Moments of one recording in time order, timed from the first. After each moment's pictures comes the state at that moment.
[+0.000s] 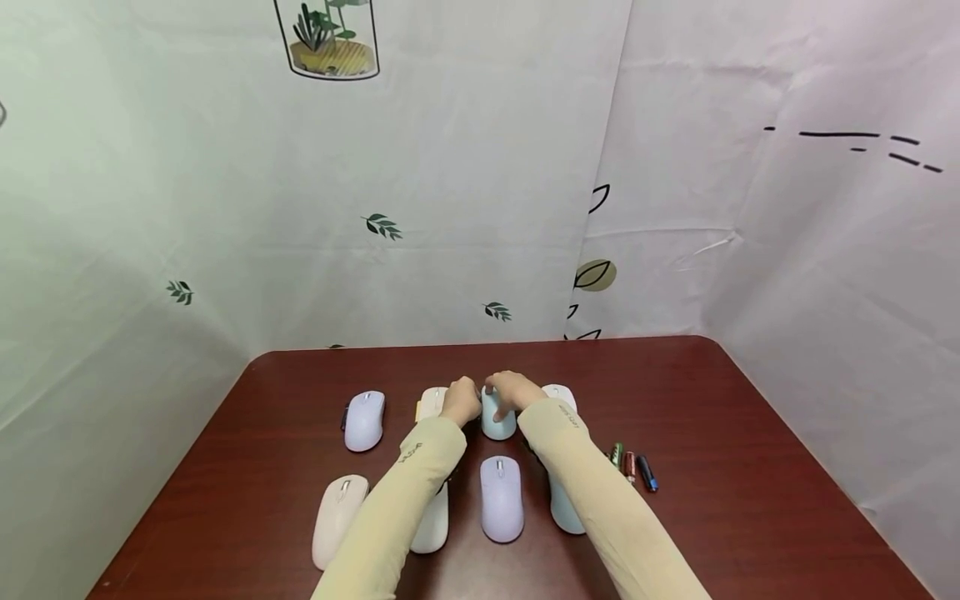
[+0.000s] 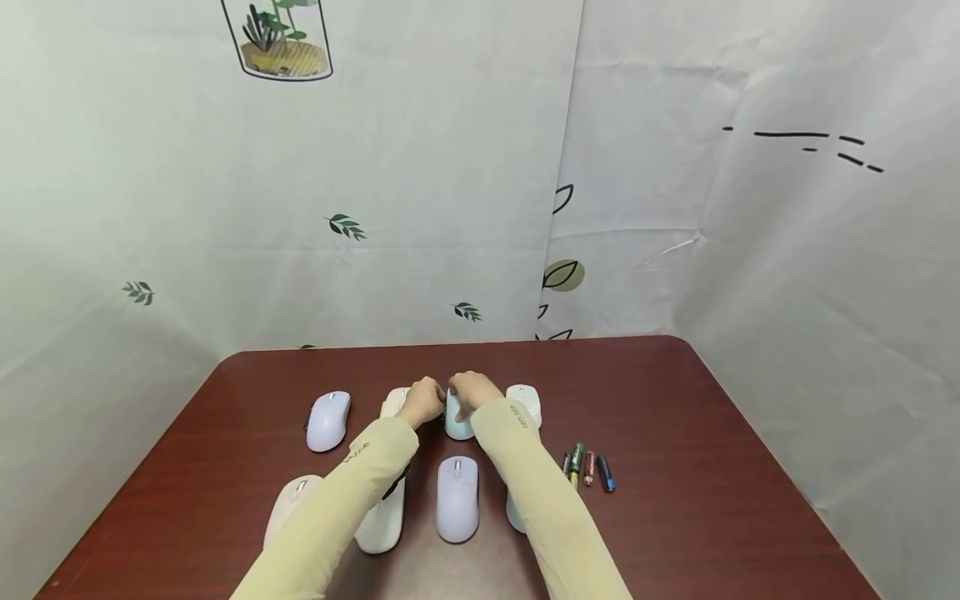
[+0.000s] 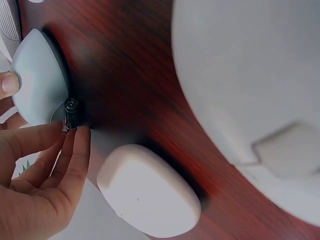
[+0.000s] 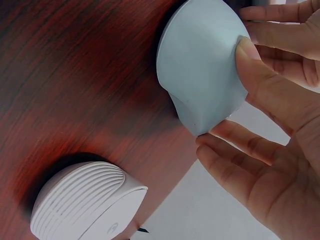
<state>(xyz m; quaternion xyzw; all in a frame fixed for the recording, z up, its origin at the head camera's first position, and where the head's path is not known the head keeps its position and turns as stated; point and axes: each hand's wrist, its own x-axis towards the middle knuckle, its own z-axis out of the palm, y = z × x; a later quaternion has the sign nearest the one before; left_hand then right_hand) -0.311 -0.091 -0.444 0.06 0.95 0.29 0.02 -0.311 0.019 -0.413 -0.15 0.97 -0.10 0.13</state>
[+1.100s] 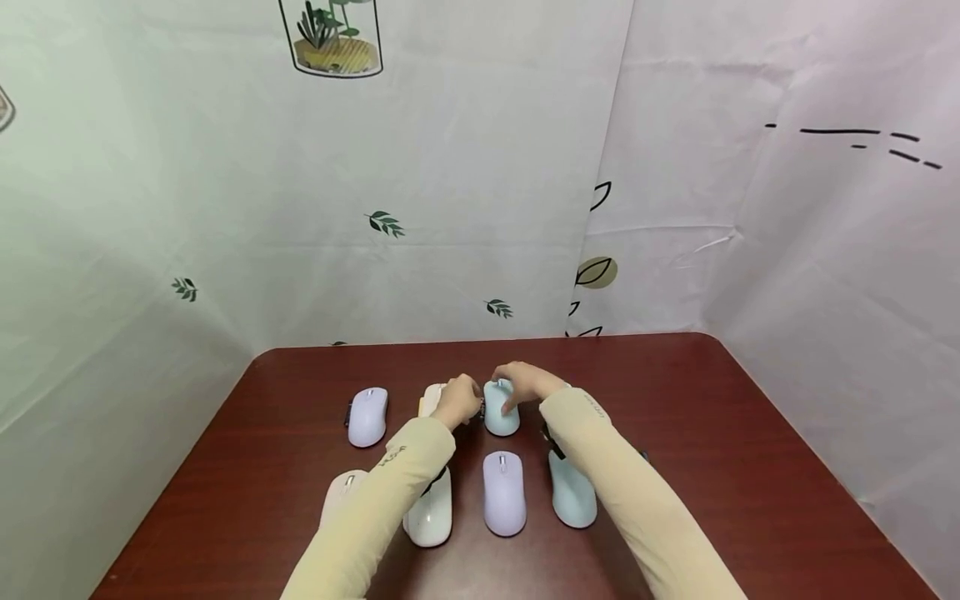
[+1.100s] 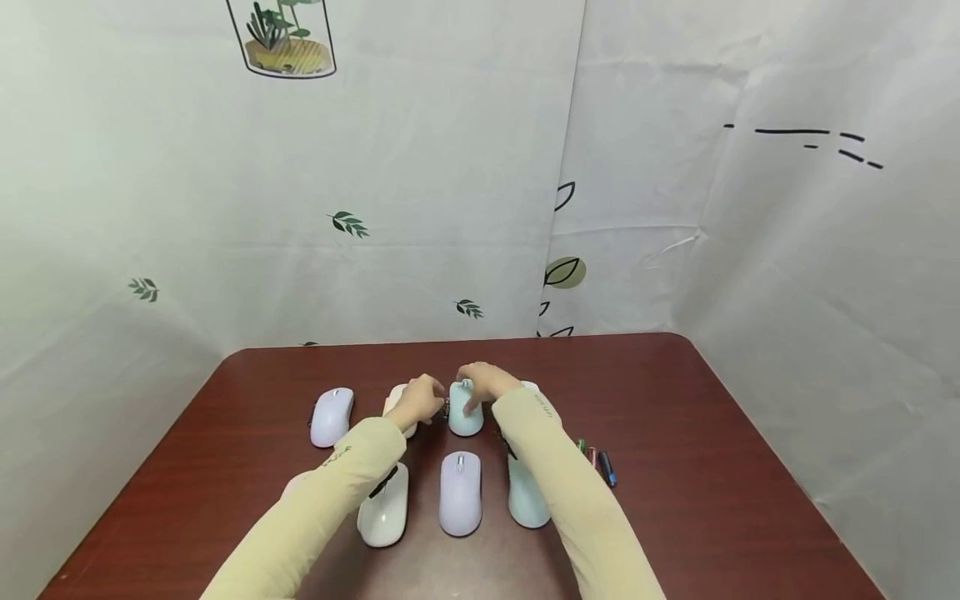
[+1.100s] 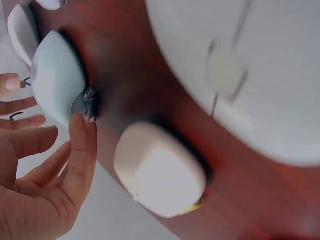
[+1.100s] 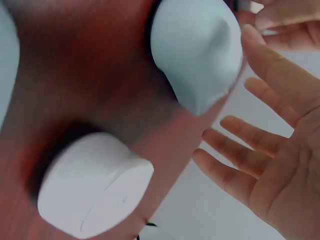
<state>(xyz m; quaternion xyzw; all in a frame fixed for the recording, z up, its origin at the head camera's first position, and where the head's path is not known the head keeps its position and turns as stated) -0.300 -0.105 -0.434 0.09 0.95 0.31 0.05 -0.317 0.046 -0.407 -0.20 0.96 -0.16 0.14</state>
